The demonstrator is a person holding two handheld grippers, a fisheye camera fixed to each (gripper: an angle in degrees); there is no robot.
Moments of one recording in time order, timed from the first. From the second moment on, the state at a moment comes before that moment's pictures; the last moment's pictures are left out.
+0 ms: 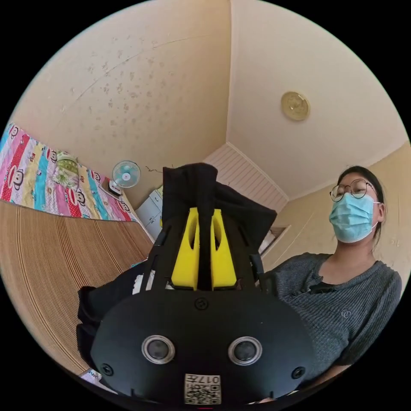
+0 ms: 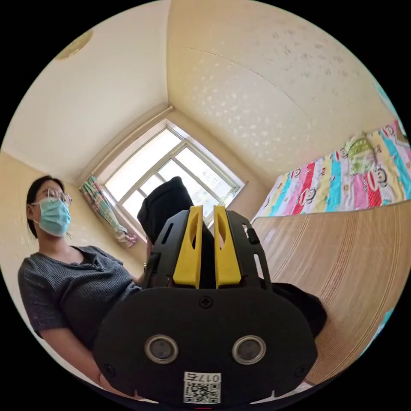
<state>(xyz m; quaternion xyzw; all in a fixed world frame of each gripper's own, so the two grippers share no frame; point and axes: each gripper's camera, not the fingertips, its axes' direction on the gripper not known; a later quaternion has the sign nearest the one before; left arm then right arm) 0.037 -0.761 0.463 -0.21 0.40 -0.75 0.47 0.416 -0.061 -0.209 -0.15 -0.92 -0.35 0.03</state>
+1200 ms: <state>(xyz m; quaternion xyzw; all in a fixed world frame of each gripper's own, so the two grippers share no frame) 0.034 -0.930 0.388 -0.41 0.27 -0.65 0.58 0.799 0.108 -0.318 0.15 -0.81 -0.45 0.34</state>
